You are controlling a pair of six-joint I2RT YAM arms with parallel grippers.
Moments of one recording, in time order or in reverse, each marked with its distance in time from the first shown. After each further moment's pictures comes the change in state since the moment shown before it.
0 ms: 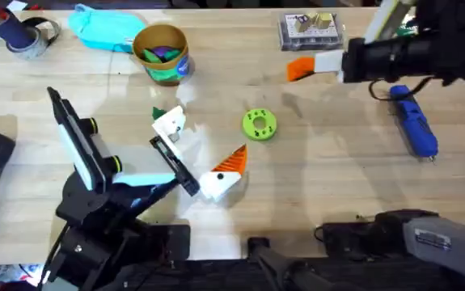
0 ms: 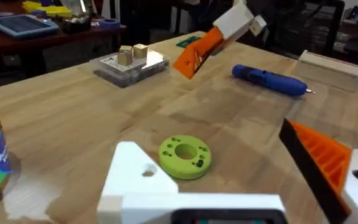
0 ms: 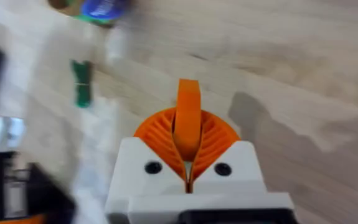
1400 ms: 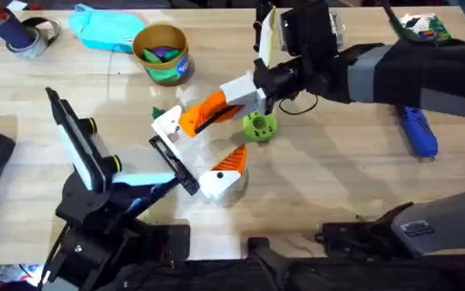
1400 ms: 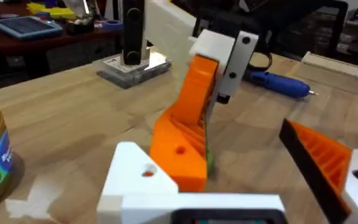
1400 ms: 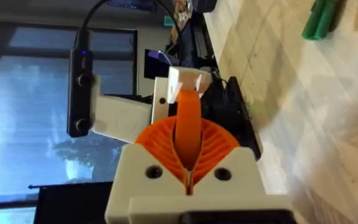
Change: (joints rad) left arm 0.000 0.000 0.000 0.002 -0.011 0.000; right arm 0.427 0.381 0.000 0.557 -0.759 0.666
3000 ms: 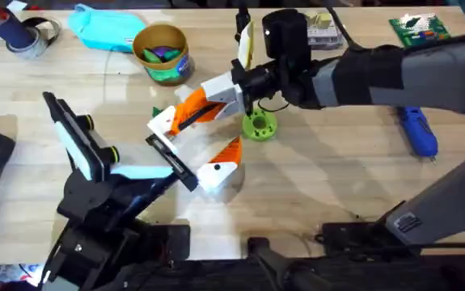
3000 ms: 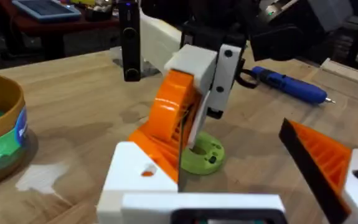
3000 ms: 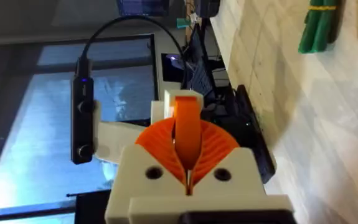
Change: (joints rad) left arm 0.013 0.012 0.000 -0.016 -0.056 -0.051; right arm 0.061 0.172 0.018 0.405 0.016 0.398
